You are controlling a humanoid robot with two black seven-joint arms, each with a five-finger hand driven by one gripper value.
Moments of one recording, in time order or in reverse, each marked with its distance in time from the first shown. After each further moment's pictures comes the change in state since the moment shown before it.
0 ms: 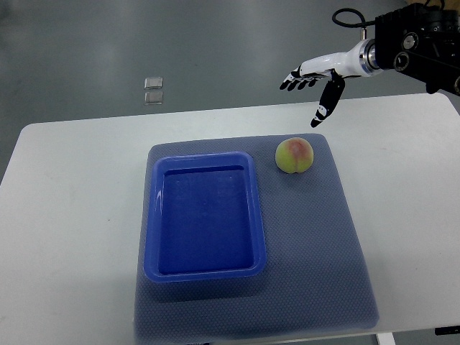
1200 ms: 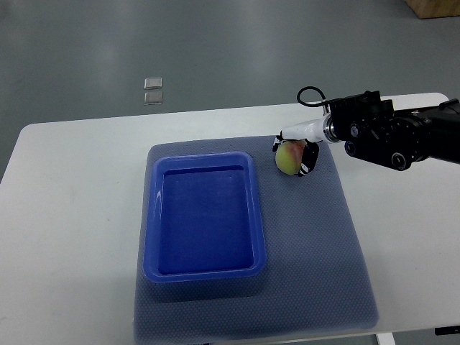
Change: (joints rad) left arm 0.000 0.000 0.001 -0.001 -0.002 0.000 0.002; right arm -0.198 0.164 -0.142 -0.068 -0.067 -0.255 -0.021
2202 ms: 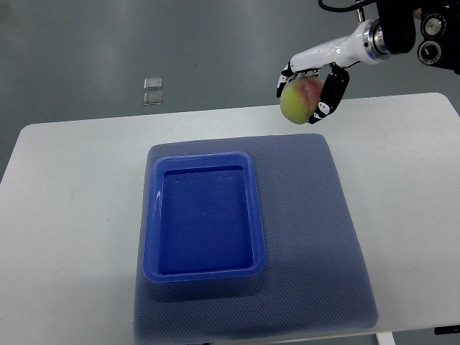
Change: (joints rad) left arm 0.000 0.000 0.000 -0.005 0.000 0.000 0.000; right arm 0.511 -0.394 0.005 0.543 0.034 0.185 0.002
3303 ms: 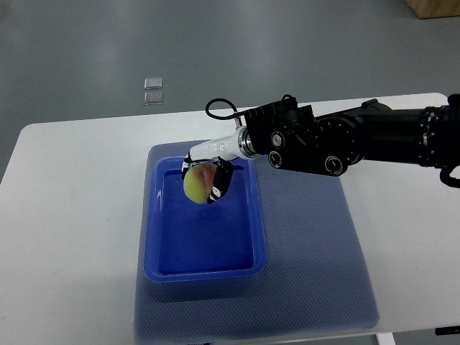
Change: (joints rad) left arm 0.000 0.000 0.001 0.001 -0.001 0.000 0.002; right arm -0.371 0.609 0.021 -0.400 0.149 -0.188 0.002
